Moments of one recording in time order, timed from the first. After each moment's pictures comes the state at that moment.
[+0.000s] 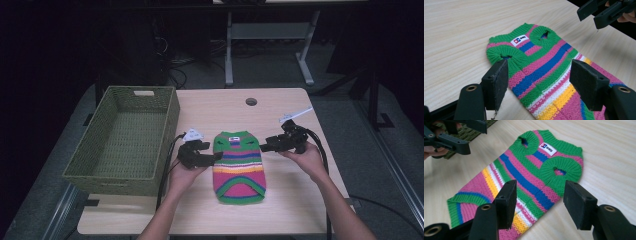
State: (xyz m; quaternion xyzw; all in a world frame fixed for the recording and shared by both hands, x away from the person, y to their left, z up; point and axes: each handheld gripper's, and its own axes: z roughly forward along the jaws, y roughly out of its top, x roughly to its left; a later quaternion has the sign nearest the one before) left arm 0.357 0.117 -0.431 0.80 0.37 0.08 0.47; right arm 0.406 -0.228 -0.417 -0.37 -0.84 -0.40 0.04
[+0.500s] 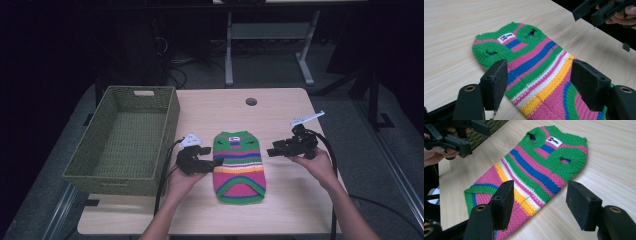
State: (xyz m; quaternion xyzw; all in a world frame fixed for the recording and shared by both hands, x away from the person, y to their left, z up) left arm 0.338 0.119 -0.433 0.79 0.36 0.06 0.49; right arm 0.389 -0.253 -0.418 -0.37 -0.82 -0.43 0.06
